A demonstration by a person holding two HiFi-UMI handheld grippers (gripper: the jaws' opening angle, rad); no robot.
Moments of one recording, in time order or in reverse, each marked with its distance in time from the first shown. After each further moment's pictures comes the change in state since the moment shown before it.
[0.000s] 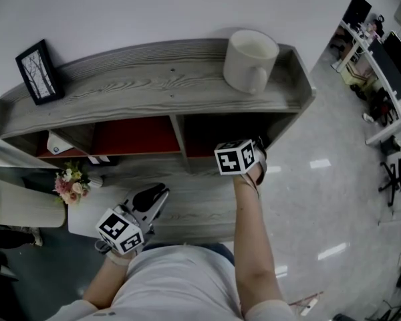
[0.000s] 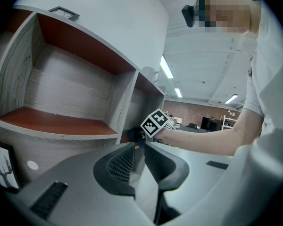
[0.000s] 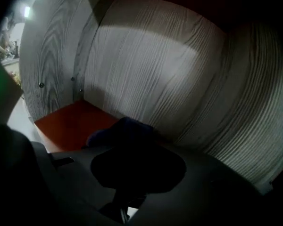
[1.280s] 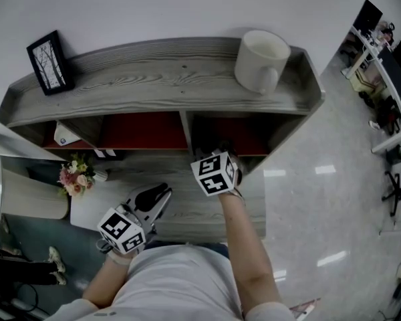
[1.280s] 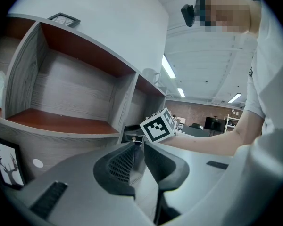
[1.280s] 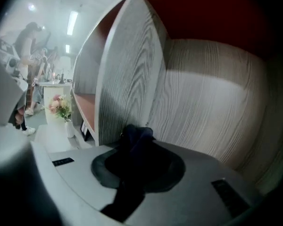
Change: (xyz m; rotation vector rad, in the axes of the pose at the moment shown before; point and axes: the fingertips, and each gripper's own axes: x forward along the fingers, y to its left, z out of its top) left arm -0.011 -0.004 -0.002 -0.001 -0.005 0.046; right arm -0.055 0.141 0.068 -0.075 -0.374 0.428
